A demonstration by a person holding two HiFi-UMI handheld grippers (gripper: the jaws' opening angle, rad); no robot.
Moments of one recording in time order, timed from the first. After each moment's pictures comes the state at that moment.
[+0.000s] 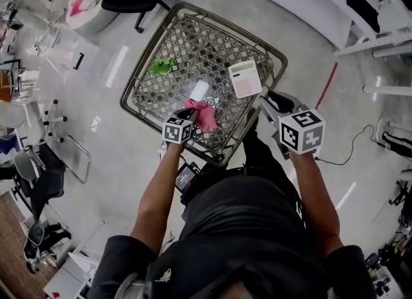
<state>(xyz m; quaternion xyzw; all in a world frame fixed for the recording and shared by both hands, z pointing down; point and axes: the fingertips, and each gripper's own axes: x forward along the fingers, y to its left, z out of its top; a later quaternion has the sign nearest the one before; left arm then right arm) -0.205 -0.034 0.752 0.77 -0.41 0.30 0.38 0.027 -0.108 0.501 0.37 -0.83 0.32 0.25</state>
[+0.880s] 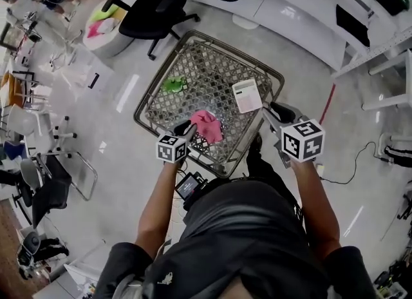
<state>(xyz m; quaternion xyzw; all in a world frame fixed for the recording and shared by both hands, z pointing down) -0.221 -0.023 0.632 0.82 -0.44 0.22 0.31 0.032 -0.078 0.437 0.39 -0.86 0.27 0.20</state>
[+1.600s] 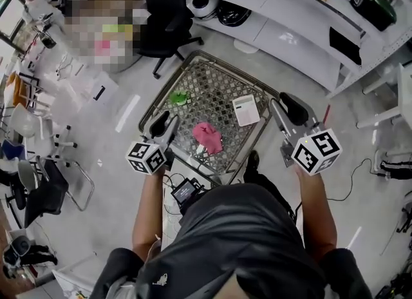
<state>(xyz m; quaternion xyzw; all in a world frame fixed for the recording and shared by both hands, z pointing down) -0.266 -0.039 0.413 0.84 -0.52 0.01 0.17 0.036 -0.067 0.274 0.40 -0.91 0.11 0.01</state>
